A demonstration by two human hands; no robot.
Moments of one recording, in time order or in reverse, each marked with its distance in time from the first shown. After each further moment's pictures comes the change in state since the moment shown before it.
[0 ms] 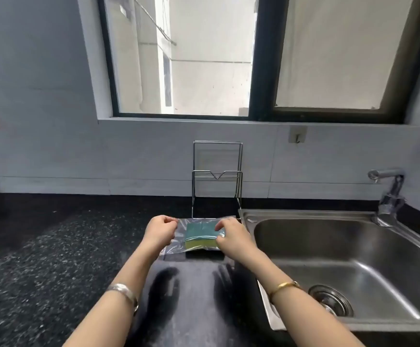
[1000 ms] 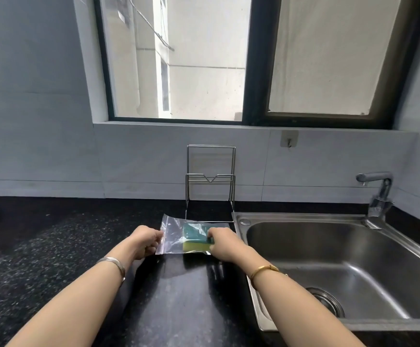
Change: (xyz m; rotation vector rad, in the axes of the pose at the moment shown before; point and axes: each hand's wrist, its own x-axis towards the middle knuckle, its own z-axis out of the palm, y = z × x) left_hand 0.029 -0.021 -0.014 -0.131 -0.115 -0.373; right_hand 0.015 0.009 0.004 -0.219 -0.177 0.011
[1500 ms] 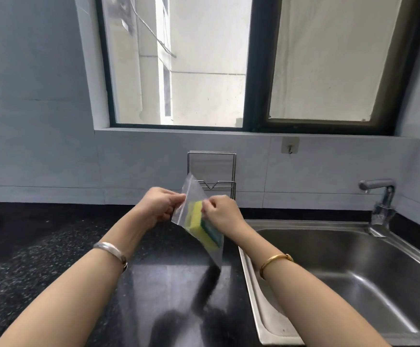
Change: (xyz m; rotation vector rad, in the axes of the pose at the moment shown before) left_hand -0.067 0.095 0.021 0.060 -0.103 0.381; right_hand -0.003 -0.036 -0.065 0.423 0.372 -0.136
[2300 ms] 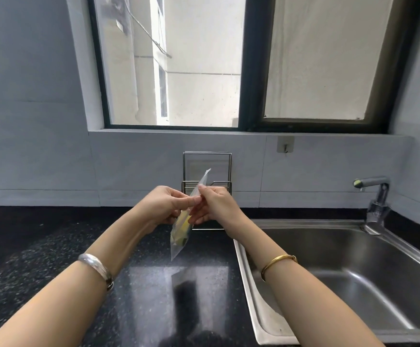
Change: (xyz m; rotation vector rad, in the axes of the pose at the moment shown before) left_hand -0.046 0.027 0.013 0.095 -0.216 0.087; right_hand -0.010 -0.025 -0.017 0.704 -0.196 0.057
